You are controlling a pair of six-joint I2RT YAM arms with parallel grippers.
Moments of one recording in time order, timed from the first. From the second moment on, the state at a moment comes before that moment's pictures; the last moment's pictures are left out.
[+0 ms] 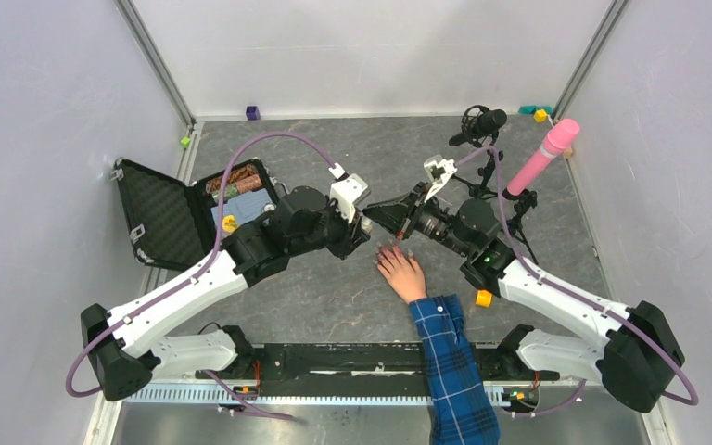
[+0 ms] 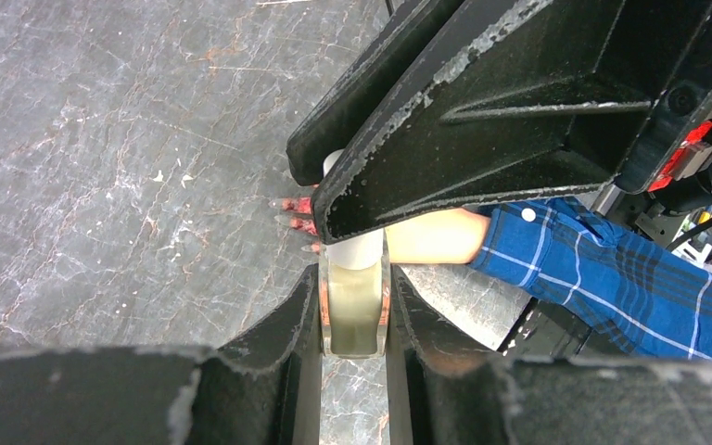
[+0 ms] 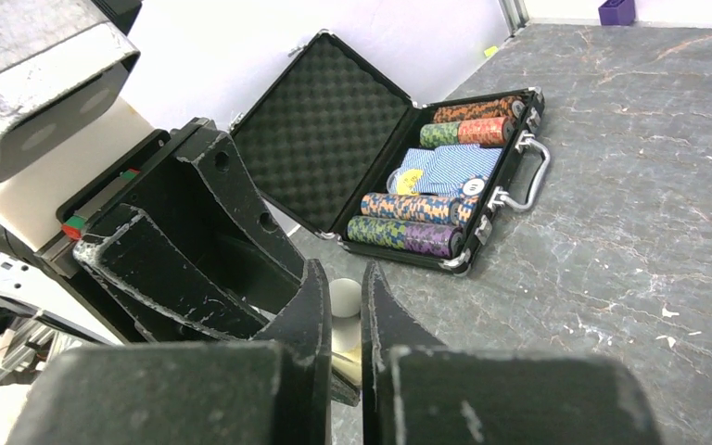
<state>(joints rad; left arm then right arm) -0.90 1.11 1.05 -0.40 0.05 -0.11 0.74 1.12 0.67 0.58 -0.29 0.59</state>
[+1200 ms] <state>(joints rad) -0.85 1.05 1.05 -0.40 0.73 -0.07 0.67 1.05 0.78 0.58 -1.01 0.41</state>
